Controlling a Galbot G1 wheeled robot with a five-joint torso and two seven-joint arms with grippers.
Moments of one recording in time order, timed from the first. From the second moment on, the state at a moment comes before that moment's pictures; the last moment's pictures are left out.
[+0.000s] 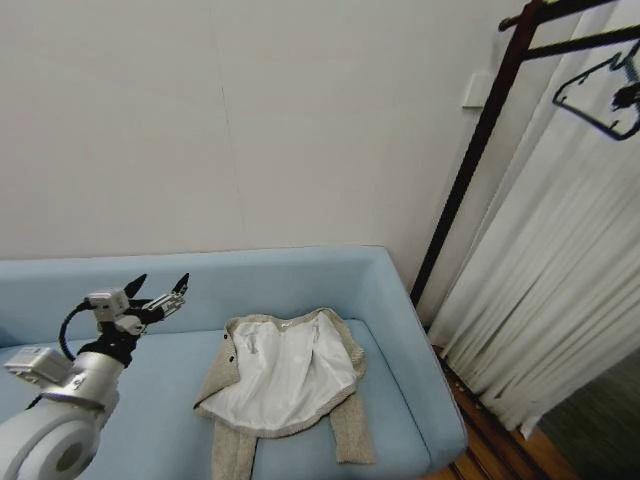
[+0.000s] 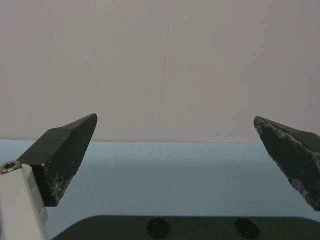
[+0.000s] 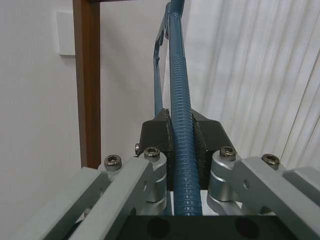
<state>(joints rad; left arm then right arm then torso) 1.41 -1.06 -1.00 -2.42 -0.81 0.37 -0.07 0.76 0.30 -0.52 1.53 1.43 -0.73 0.68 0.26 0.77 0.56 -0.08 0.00</state>
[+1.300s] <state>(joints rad) 1.33 -0.98 -0.81 -1.89 -0.77 0.35 -0.07 0.06 0.42 -0.38 1.99 1.41 -0.48 0.11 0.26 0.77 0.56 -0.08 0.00</state>
